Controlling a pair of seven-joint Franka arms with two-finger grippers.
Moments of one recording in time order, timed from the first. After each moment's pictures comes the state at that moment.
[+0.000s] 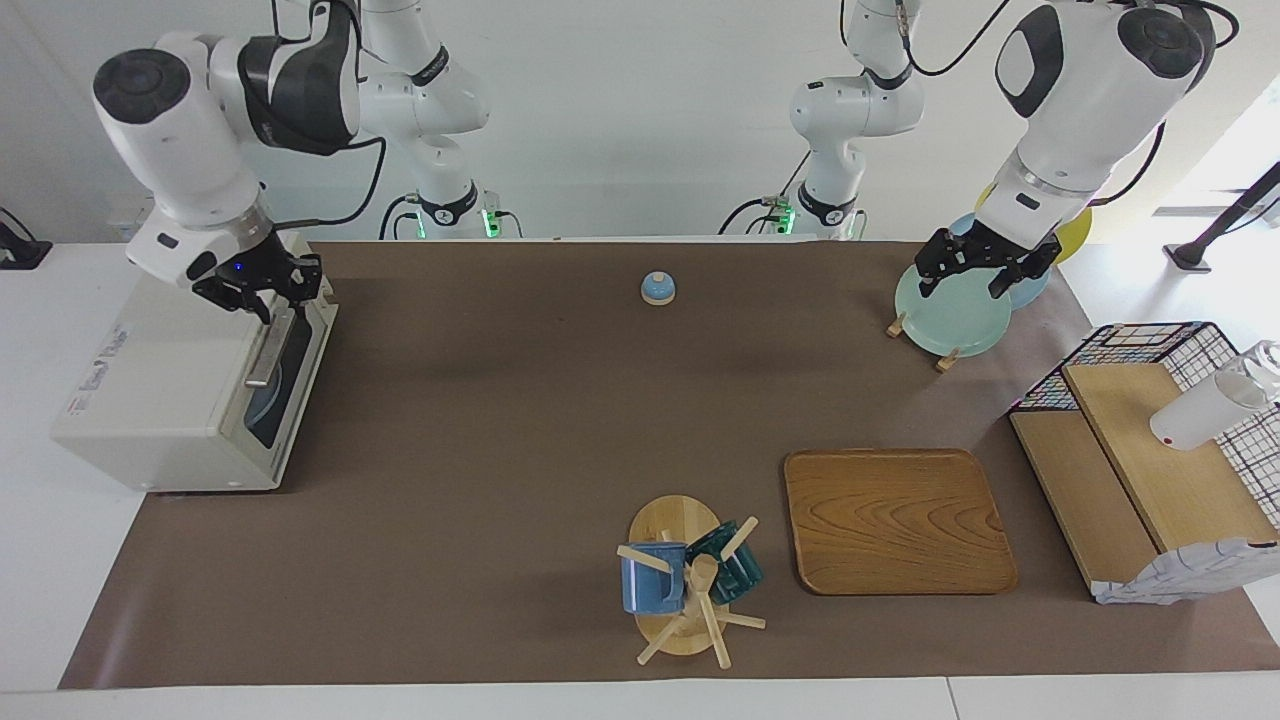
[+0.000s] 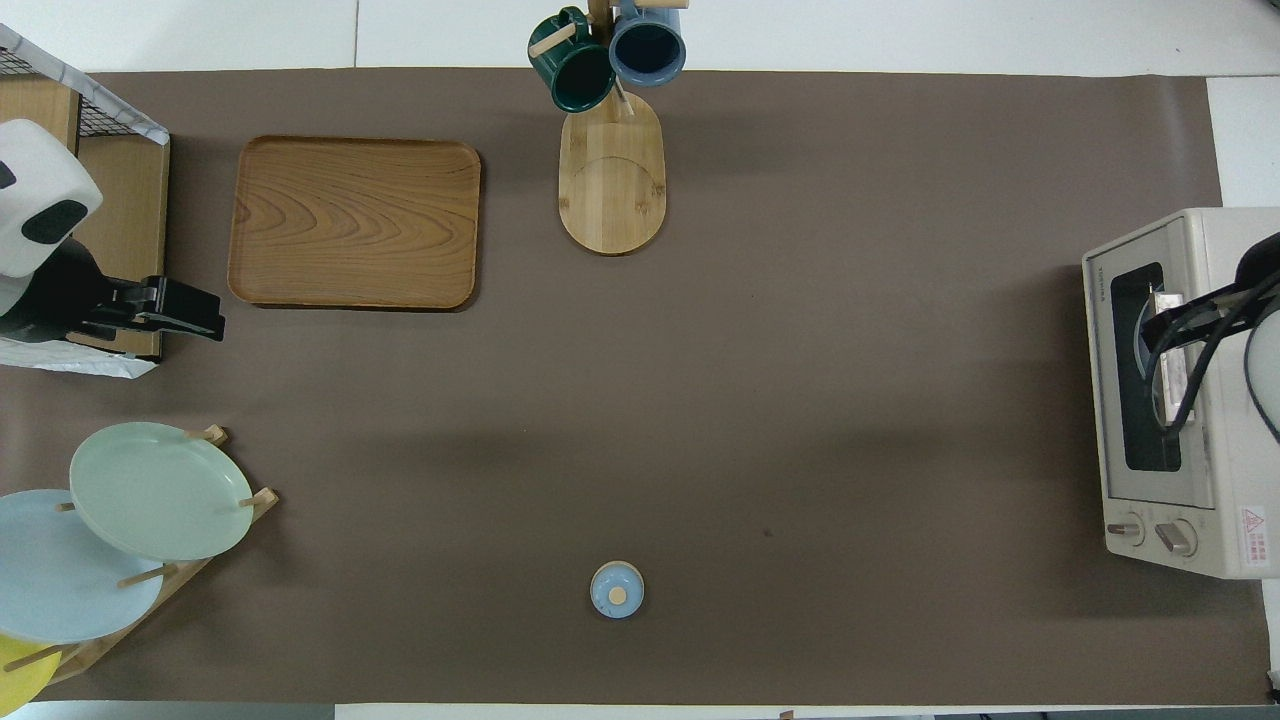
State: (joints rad) left arm -0.02 -0.02 -0.10 -1.69 -0.03 1.61 -0.02; right arm 0.05 0.00 -0.11 -1.68 -0.10 1.59 -0.31
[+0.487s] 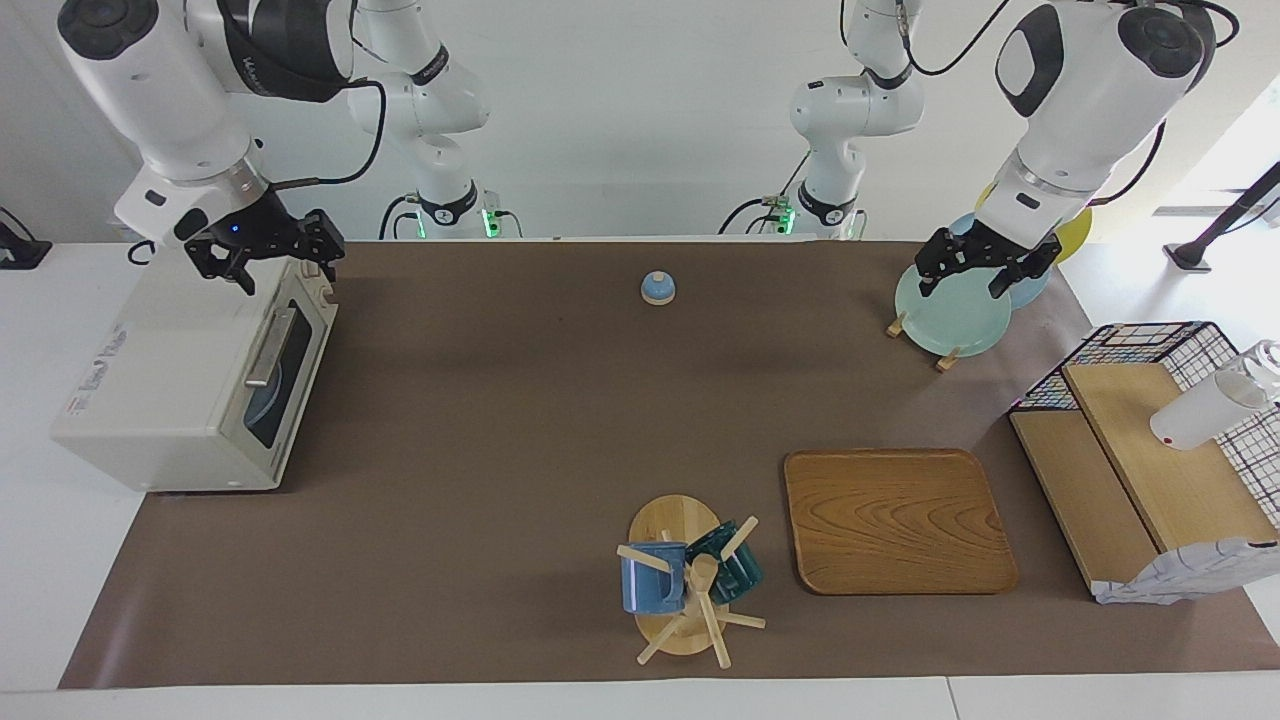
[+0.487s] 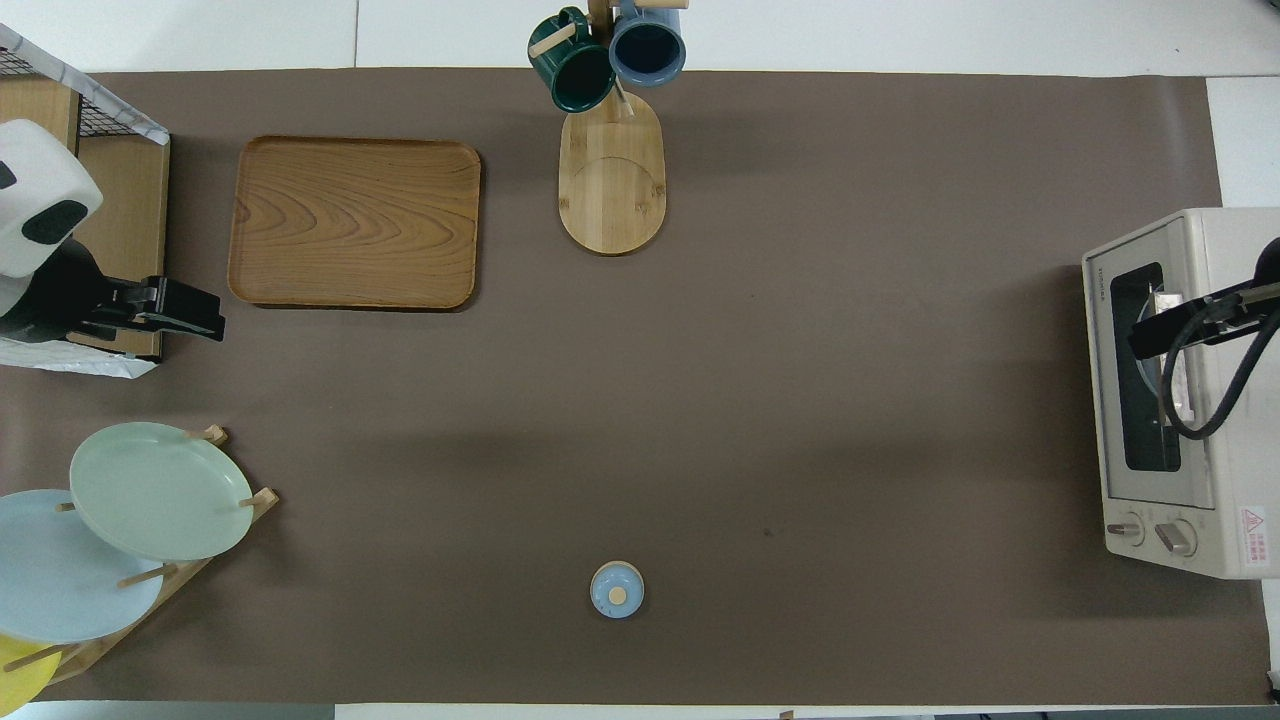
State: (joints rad) left arm -0.02 -0.02 -0.10 -1.69 -0.03 1.61 -0.02; right arm 0.06 0.00 -0.11 -1.64 -0.07 1.52 -0.28
